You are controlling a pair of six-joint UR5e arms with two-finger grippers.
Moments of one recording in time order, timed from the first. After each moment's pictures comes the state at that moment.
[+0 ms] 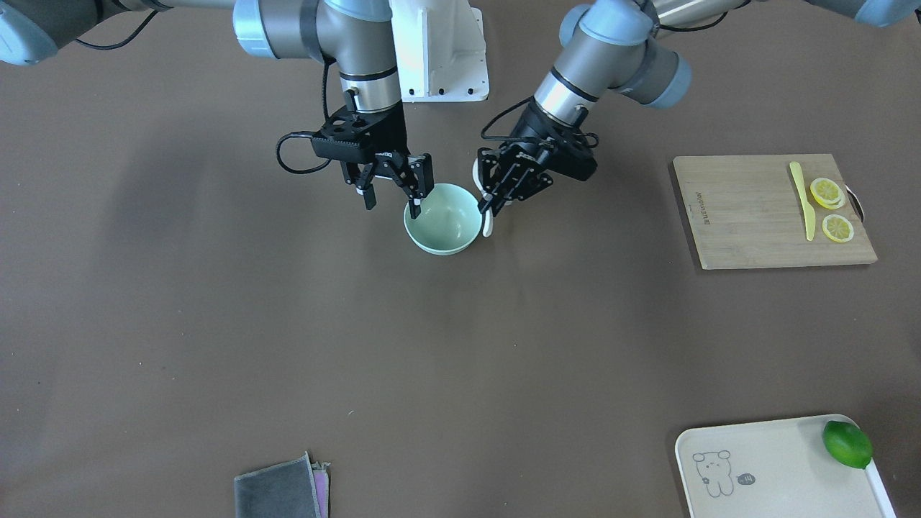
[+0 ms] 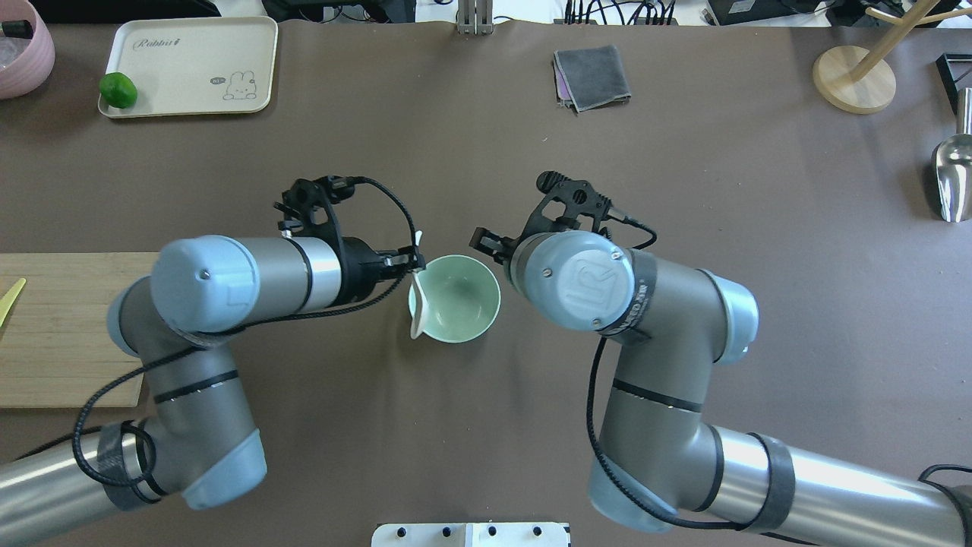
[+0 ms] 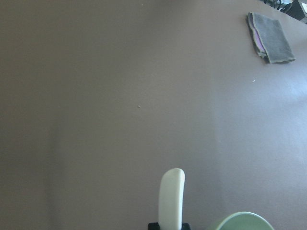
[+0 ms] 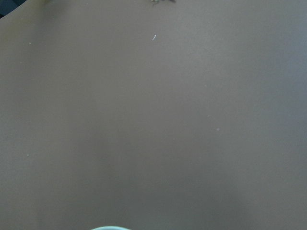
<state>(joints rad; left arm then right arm) -0.44 -2.04 -1.78 -2.24 -1.59 -1.48 0.44 -0.98 1.85 -1.49 1.47 1.68</state>
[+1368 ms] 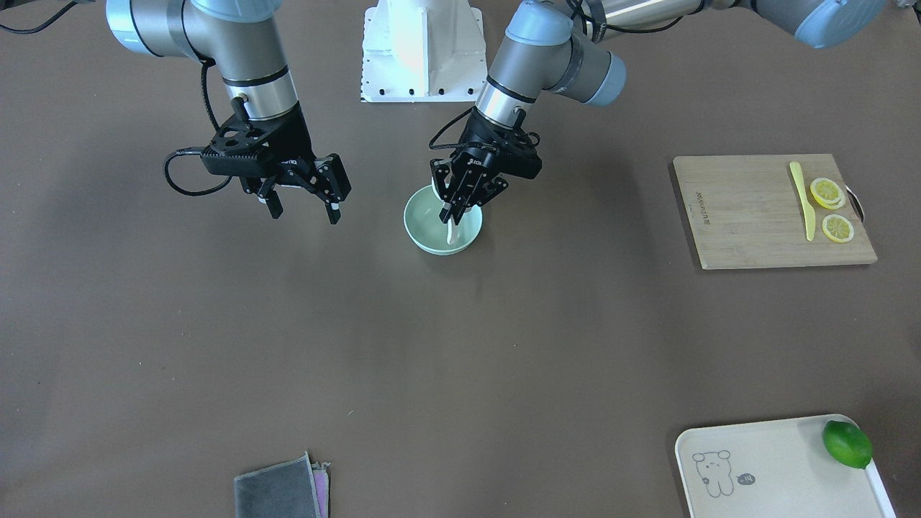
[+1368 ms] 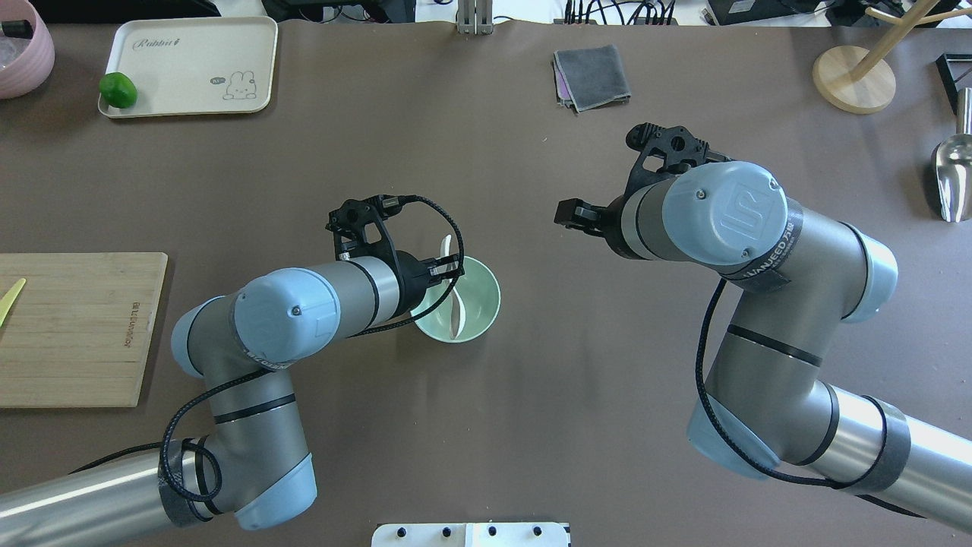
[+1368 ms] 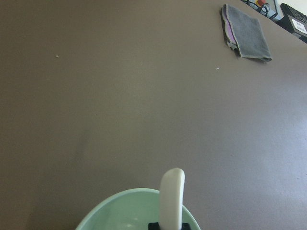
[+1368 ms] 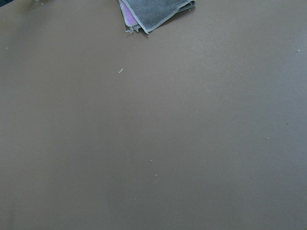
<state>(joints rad) -0.40 -2.13 -1.68 -2.19 -1.46 -1.52 0.57 -1.13 1.95 -1.47 1.62 1.46</state>
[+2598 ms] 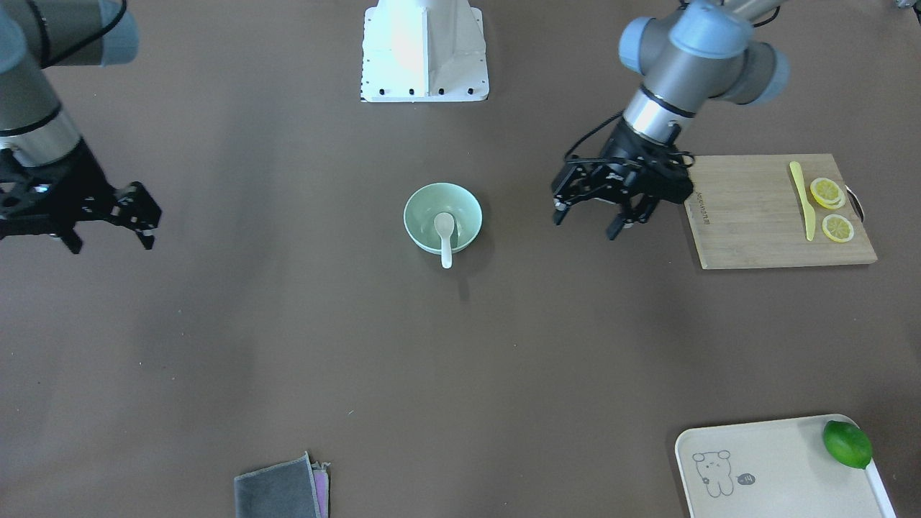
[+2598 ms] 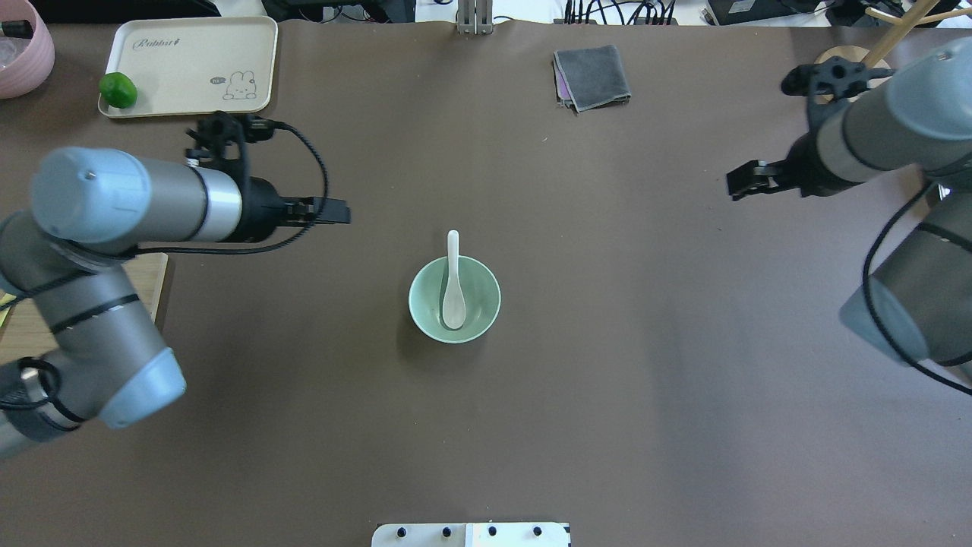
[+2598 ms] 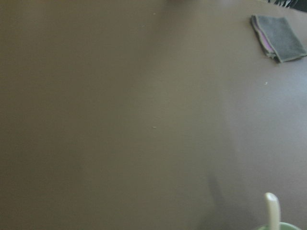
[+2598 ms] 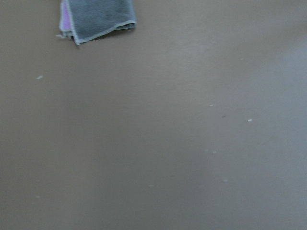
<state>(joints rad) -0.82 -1.80 -1.85 -2.18 -1.98 -1.01 1.04 -1.46 1.95 -1.45 2.05 0.64</state>
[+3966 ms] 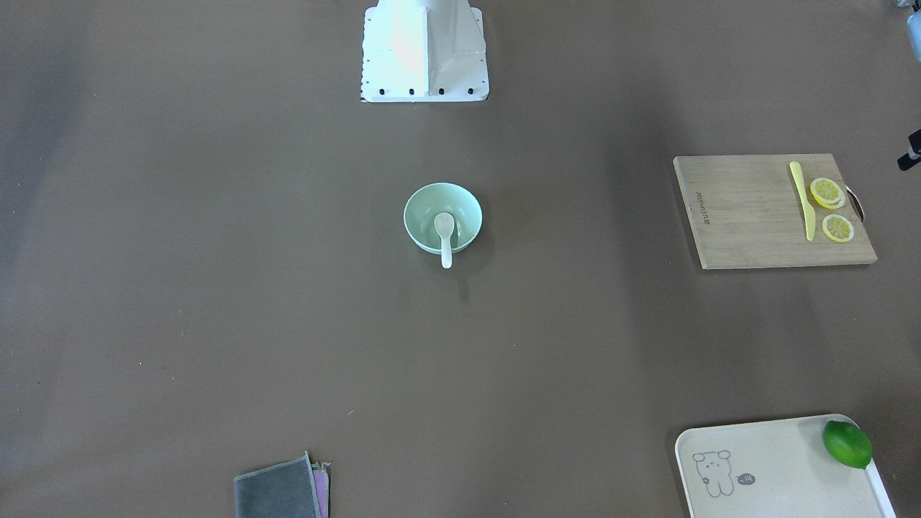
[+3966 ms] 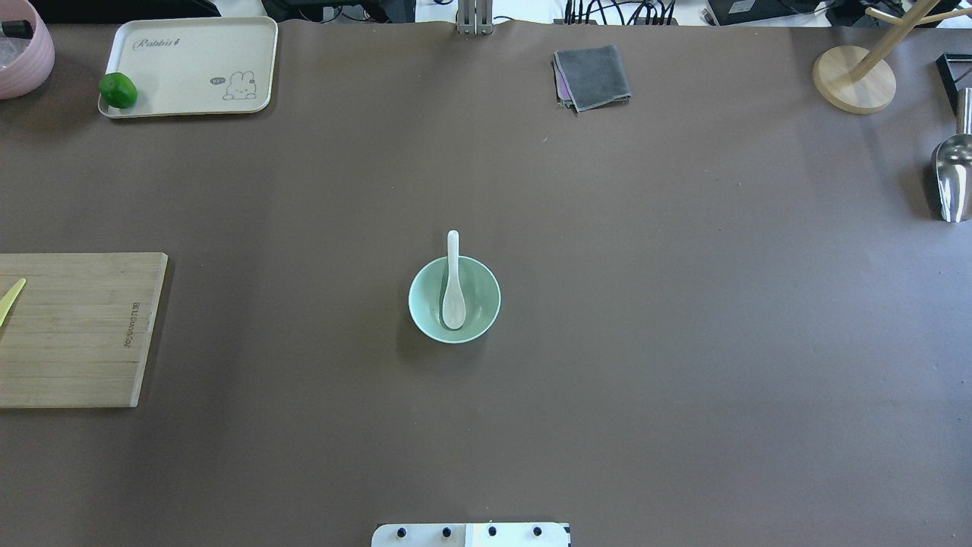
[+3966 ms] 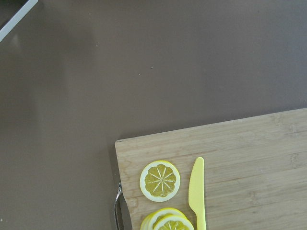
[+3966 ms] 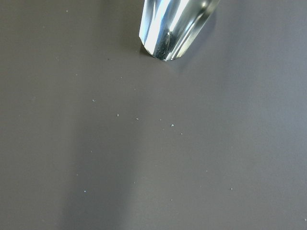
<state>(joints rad) -1.48 -1.44 -1.75 -1.63 -2.42 0.00 1.63 -1.78 1.70 -1.48 2.39 -0.20</state>
